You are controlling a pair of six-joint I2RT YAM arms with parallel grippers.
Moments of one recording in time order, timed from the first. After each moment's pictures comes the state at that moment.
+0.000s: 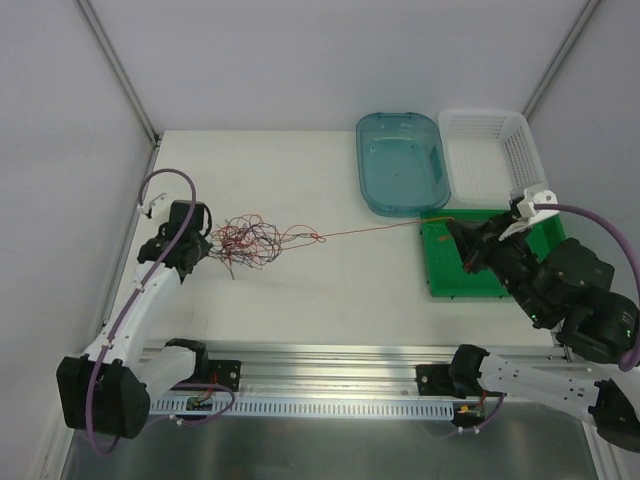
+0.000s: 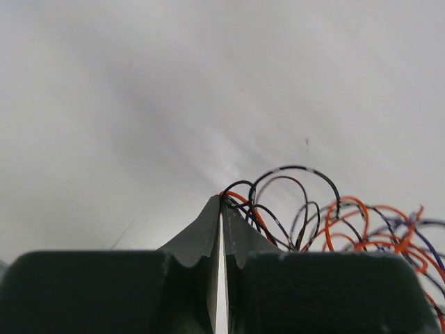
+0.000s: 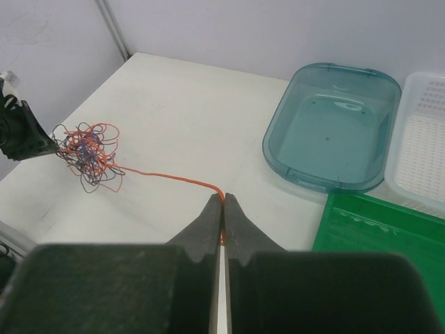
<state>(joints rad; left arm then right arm) -0.18 1.01 0.79 -0.68 -0.45 -0.74 1.07 0.66 1.33 -0.75 0.58 0.17</state>
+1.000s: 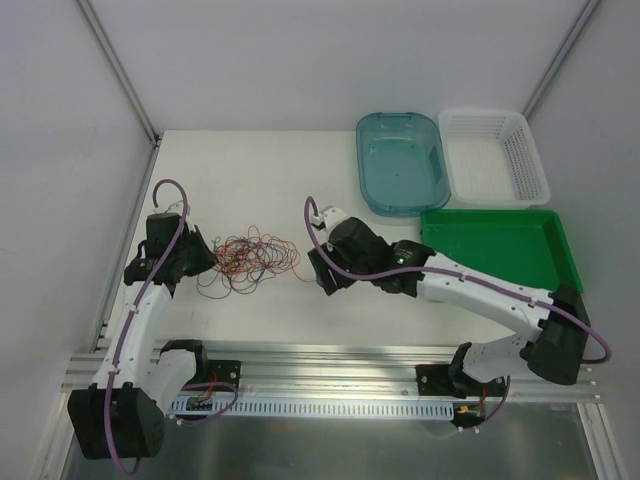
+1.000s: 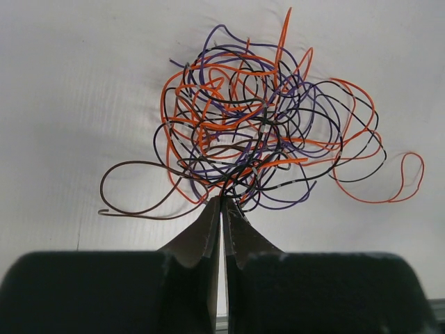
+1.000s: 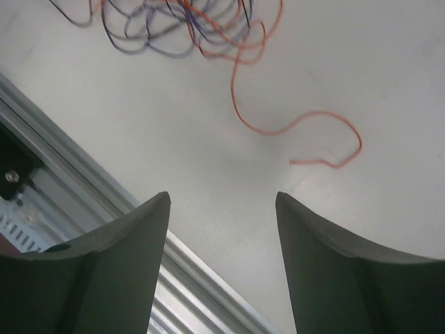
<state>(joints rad) 0.05 0.90 0.69 -0.62 0.17 -0.38 1.06 1.33 1.10 -0.60 0.16 0.32</state>
